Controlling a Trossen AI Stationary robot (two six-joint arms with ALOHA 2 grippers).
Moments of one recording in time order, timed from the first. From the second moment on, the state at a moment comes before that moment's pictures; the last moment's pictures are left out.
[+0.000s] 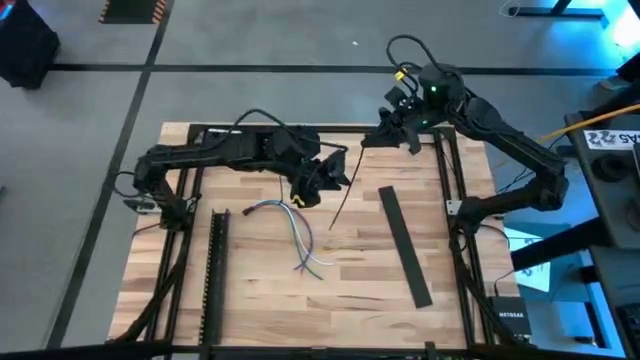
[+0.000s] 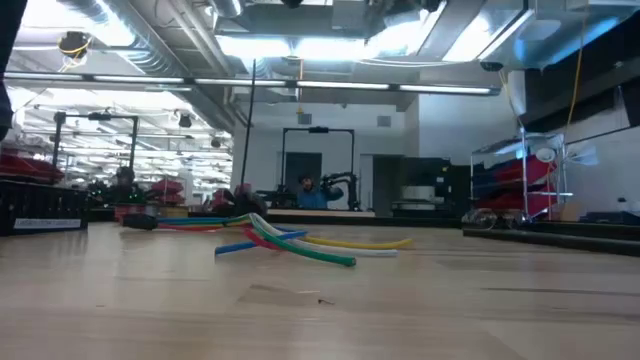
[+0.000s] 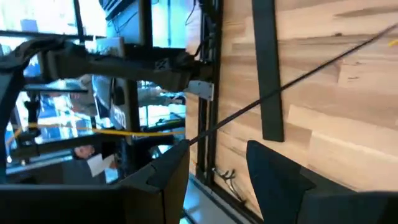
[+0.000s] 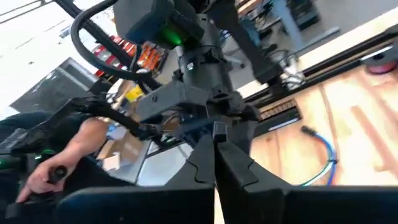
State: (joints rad) left arm 0.05 1.73 1.85 -0.69 0.07 1.63; right arm -0.55 1.28 1.48 -0.52 -0.95 0.44
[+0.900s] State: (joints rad) left arm -0.01 1.74 1.85 -0.53 -0.03 1.65; right arm -0.60 1.29 1.48 -0.52 -1.06 0.44
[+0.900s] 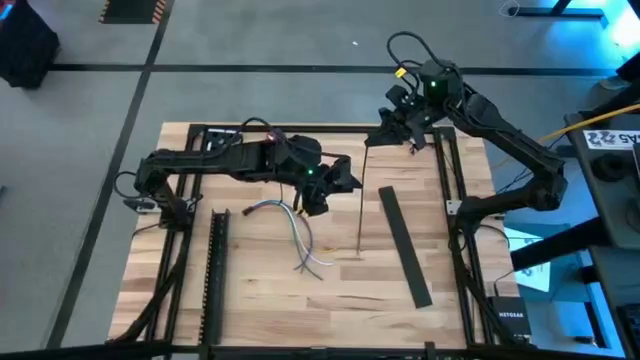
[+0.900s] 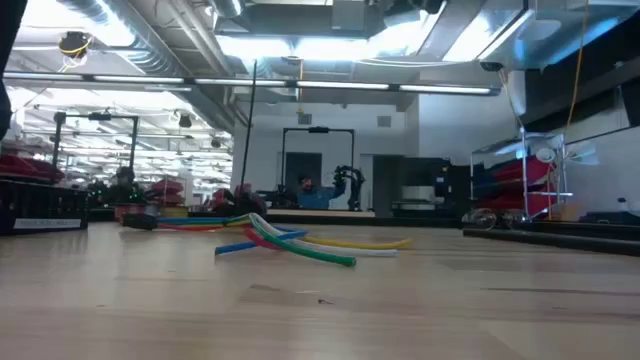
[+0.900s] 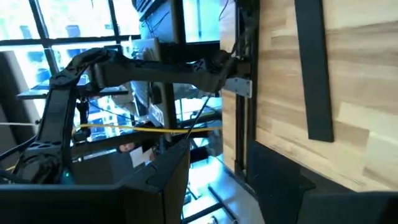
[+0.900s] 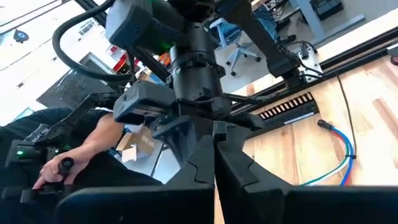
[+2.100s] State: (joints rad) left arm -0.03 1.71 1.85 -0.51 -0.26 1.59; right arm -0.60 1.29 1.48 -0.52 -1.08 0.43
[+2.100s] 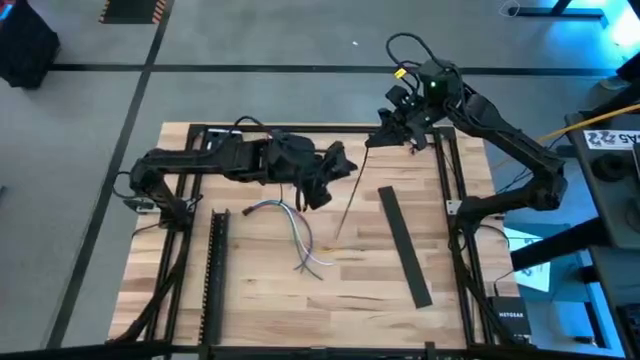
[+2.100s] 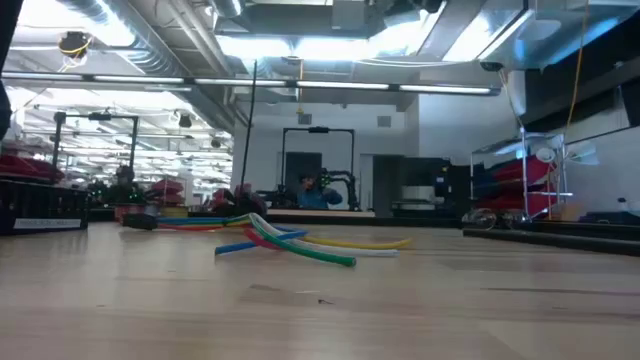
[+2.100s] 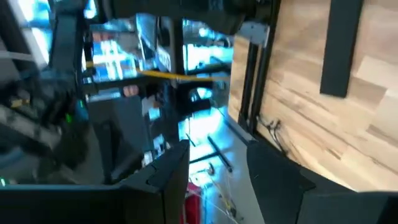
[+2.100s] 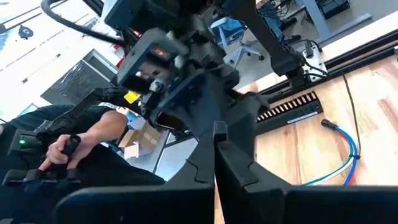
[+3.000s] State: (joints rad) left arm -0.07 1.74 1.85 -0.50 -0.26 1.81; right arm -0.60 1.29 1.48 -0.52 -1.07 0.45
